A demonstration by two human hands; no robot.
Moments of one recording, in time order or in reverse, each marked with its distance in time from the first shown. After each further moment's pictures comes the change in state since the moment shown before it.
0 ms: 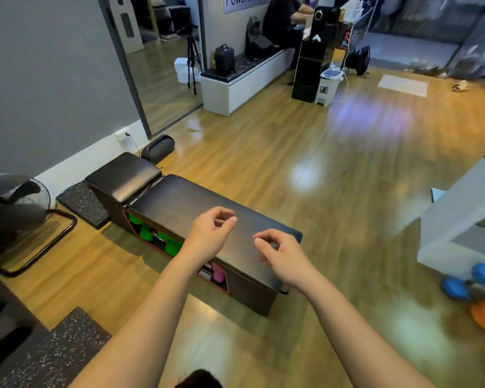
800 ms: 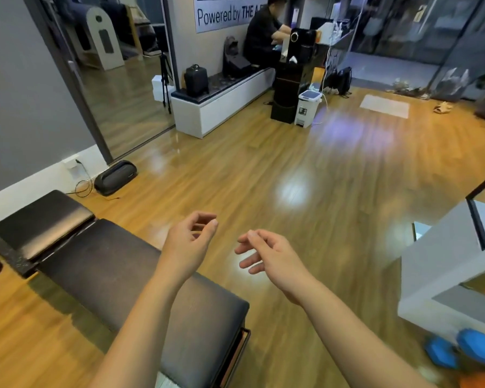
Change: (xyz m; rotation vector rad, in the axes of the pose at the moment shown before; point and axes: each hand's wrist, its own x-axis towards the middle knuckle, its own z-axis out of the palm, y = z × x) left_hand 0.239 0.147 0.178 -0.113 0.150 0.029; right_hand 0.219 0.044 -0.264 0.353 -0.066 0.038
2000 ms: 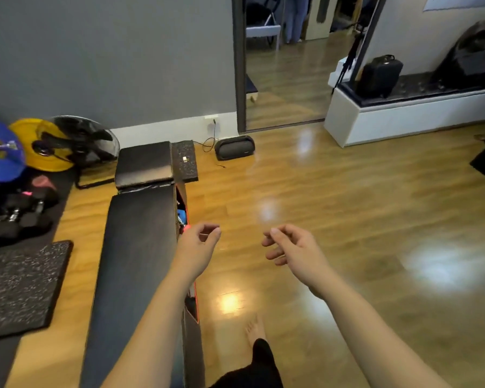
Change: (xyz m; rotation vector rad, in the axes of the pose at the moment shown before) left_hand 0.301 -0.046 0.143 0.078 0.676 -0.541; right_hand 0.462 -0.038 -0.146 -0.197 -0.703 0.004
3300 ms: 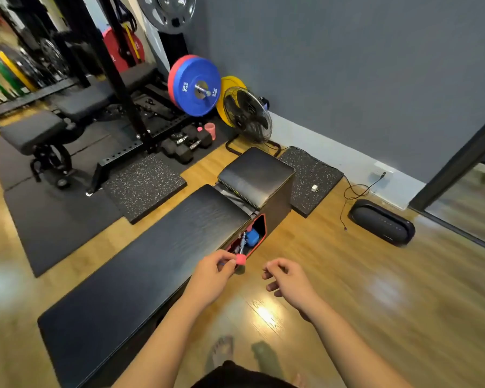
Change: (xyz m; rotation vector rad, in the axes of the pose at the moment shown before) left_hand 0.320 0.049 0.069 -0.101 0.630 -0.569; right_hand 0.510 -0.080 0.020 -0.456 -0.918 0.113
